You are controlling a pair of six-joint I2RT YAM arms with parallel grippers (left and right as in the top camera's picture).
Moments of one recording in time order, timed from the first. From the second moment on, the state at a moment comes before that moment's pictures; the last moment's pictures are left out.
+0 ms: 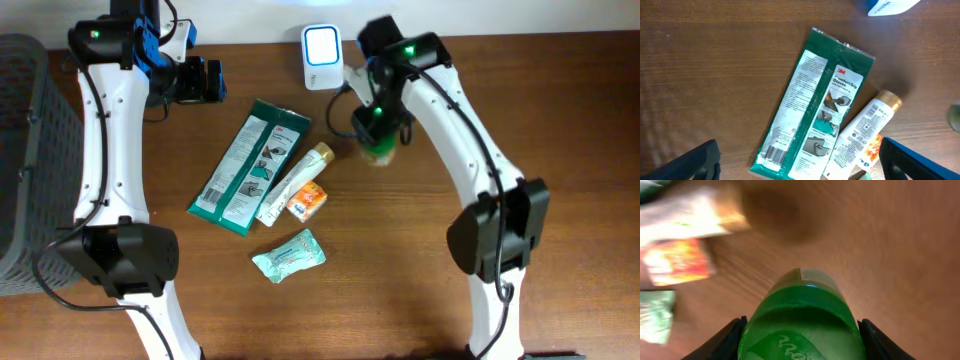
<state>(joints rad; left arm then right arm) 0.01 2.12 2.36 -1.42 0.18 0.01 0.32 2.21 2.18 -1.40 -0.05 -0.22</state>
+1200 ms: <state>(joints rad) 0.01 2.12 2.36 -1.42 0.18 0.01 0.32 2.14 1.96 -1.59 -0.44 -0.21</state>
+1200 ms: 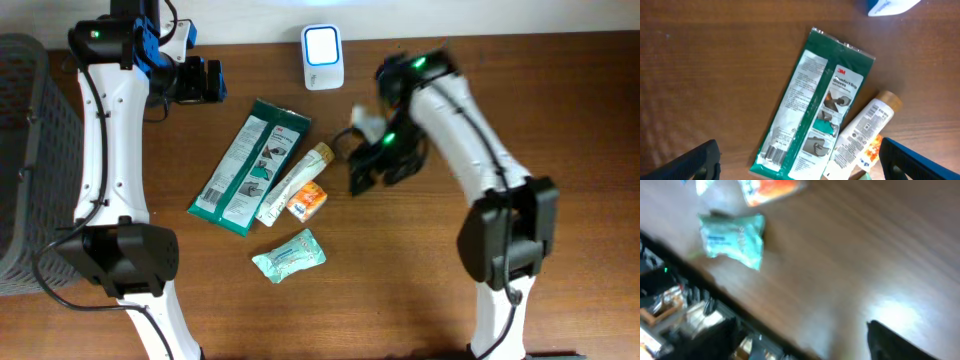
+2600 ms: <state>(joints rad) 0.01 2.12 2.36 -1.42 0.18 0.01 0.69 1.85 1.46 -0.90 -0.46 0.31</state>
